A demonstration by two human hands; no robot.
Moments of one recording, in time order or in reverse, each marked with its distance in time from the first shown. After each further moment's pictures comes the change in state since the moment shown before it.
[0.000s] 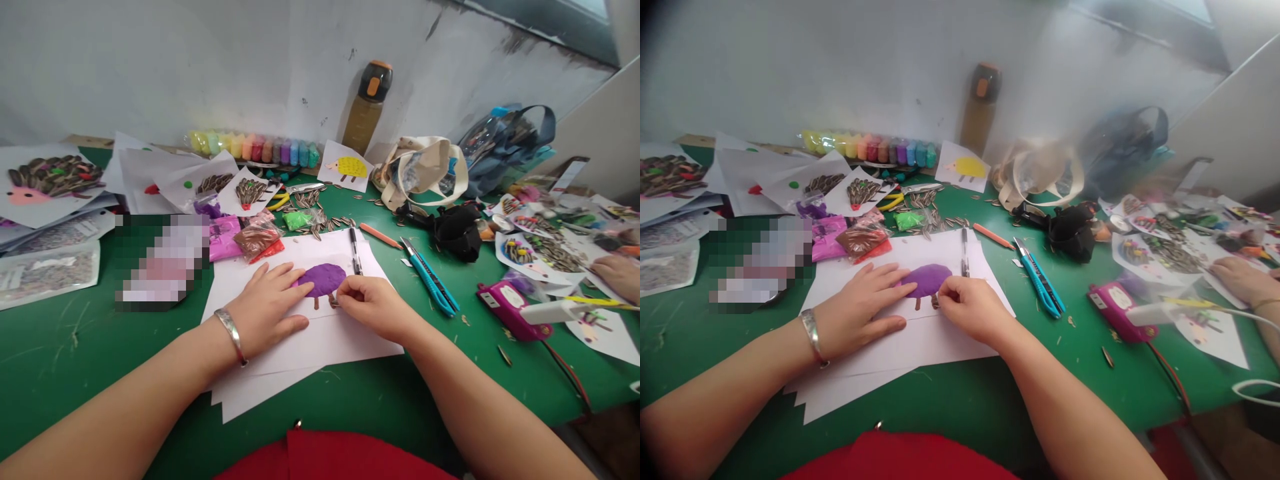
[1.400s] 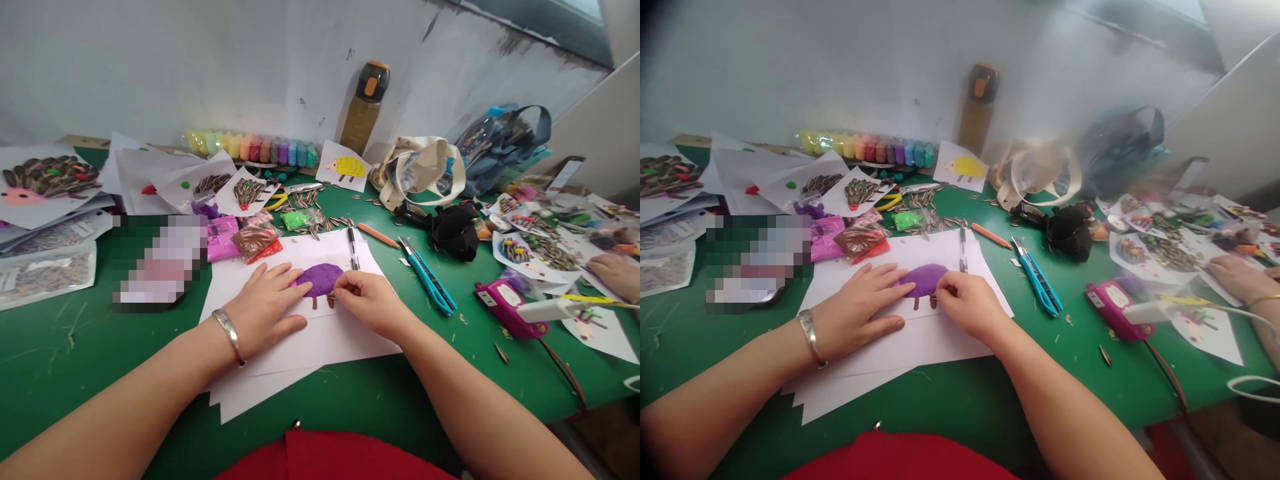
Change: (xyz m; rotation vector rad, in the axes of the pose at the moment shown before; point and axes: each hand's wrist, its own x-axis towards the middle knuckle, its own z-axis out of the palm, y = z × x) left_hand 0.002 0.003 -0.007 0.011 -0.047 -0.016; right_hand 0.003 -0.001 0.004 0.040 0.061 0.009
